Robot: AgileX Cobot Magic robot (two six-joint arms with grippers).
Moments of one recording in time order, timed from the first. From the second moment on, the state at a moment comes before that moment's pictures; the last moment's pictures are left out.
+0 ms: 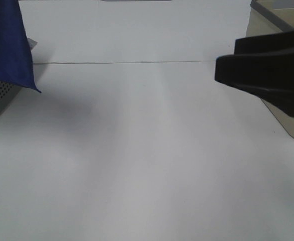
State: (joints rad) left arm -0.62 1.46 -1.74 0.59 0.86 0.57; right arm 0.10 0.96 -0.49 1.64 0.84 -1.68
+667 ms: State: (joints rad) left arm -0.78 1.58 -1.80 0.61 0.87 0.53; right arm 0.35 1.58 -0.87 1.74 0.92 -1.79
